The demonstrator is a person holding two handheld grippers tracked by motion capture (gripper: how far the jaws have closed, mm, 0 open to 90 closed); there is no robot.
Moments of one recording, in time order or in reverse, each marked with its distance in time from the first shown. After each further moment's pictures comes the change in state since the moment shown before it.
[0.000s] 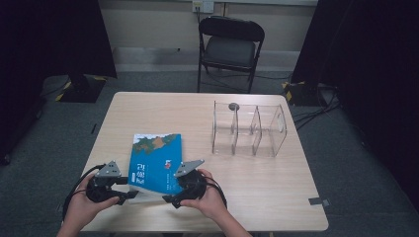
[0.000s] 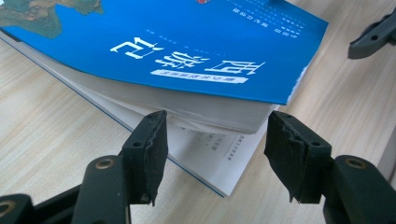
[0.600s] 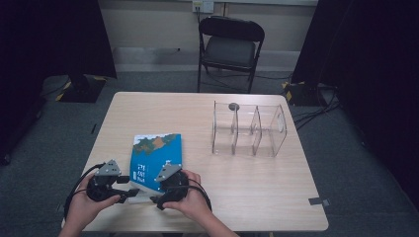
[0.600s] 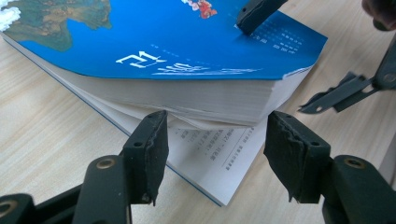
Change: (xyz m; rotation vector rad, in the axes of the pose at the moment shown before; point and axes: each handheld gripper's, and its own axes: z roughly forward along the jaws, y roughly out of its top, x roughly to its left) left arm -0.001 0.003 -0.001 -0.020 0.009 -0.022; right arm 0.021 0.020 0.037 0.050 -0.094 -0.095
